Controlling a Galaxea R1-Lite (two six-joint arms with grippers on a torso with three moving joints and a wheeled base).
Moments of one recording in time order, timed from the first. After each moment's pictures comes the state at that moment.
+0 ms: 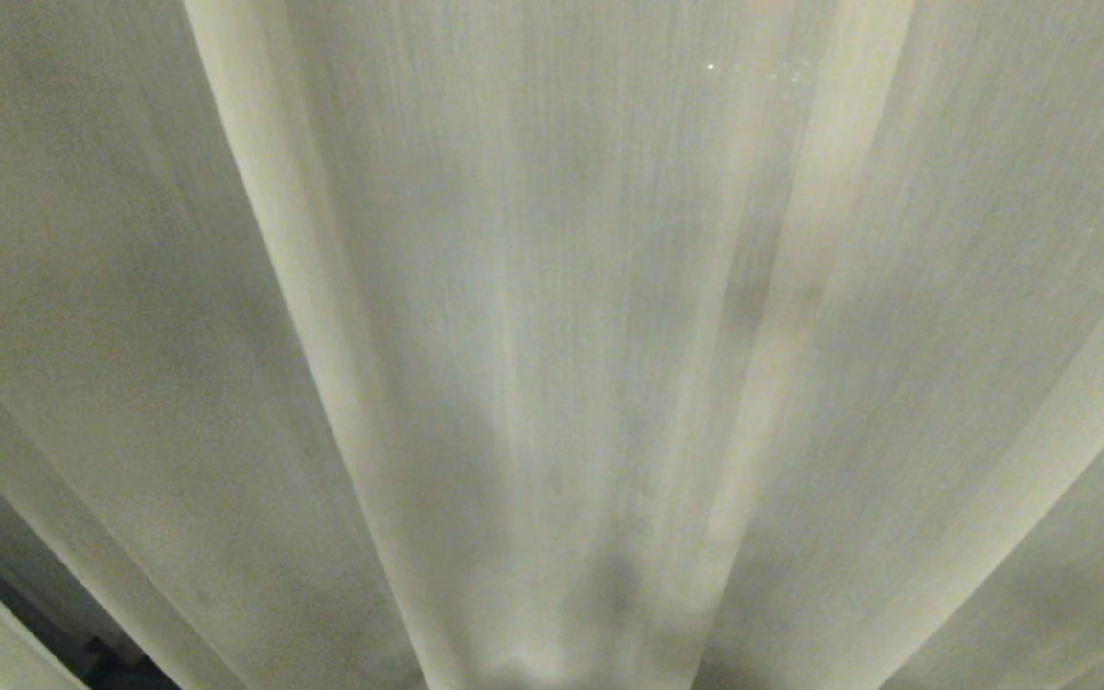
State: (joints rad) left arm 0.54 0.91 -1.26 -0.24 -0.65 -0.16; right arm 0.00 0.00 0.00 0.00 0.02 -0.07
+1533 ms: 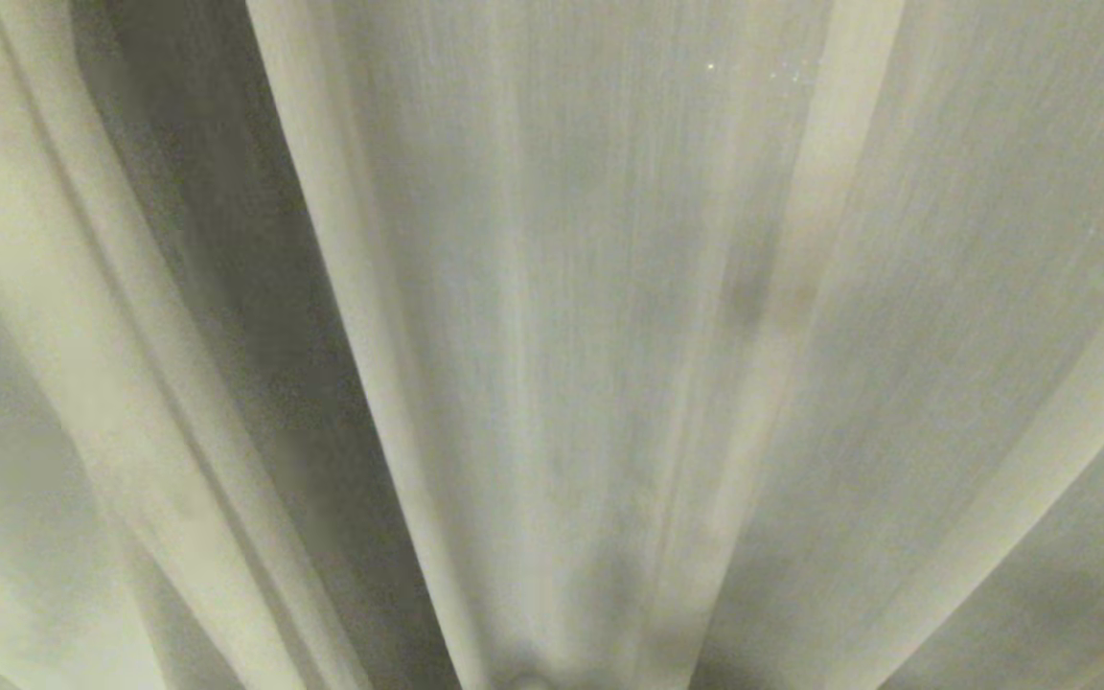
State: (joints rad) left arm -0.15 1.27 -1.58 -0.10 -0.64 -0.05; right arm 0.00 0.00 0.00 0.00 0.02 -0.07
